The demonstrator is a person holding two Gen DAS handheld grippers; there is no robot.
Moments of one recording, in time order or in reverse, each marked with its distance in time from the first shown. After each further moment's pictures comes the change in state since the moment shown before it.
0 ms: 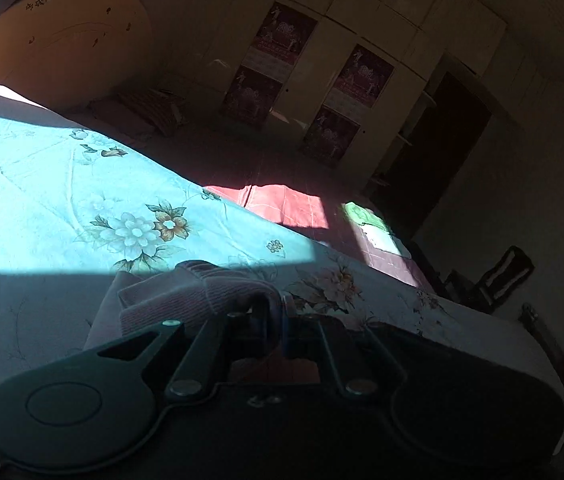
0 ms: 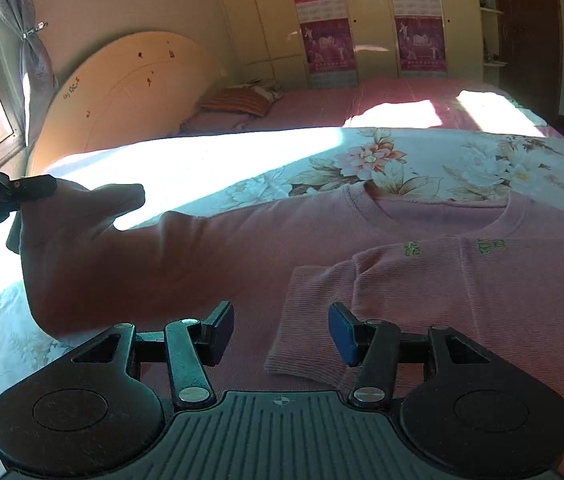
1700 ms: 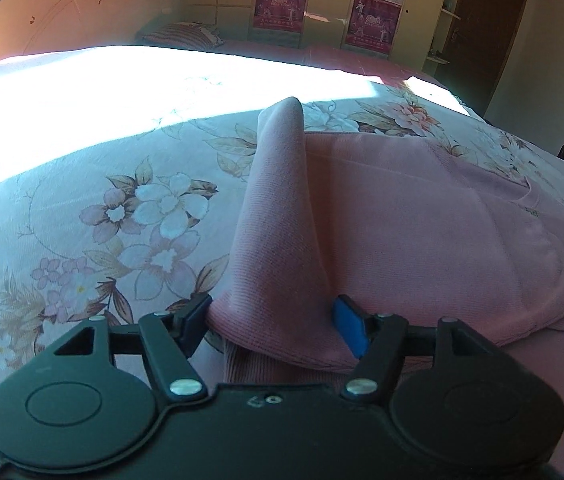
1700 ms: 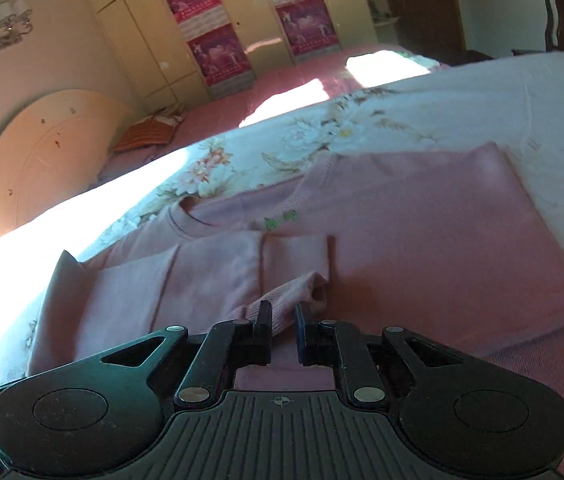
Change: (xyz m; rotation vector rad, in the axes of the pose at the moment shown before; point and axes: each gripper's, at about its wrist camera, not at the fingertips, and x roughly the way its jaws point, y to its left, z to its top) left arm 0.034 0.015 -0.093 0.171 0.278 0.297; right arm -0.046 -0.142 -0.028 0.311 0.019 -0.102
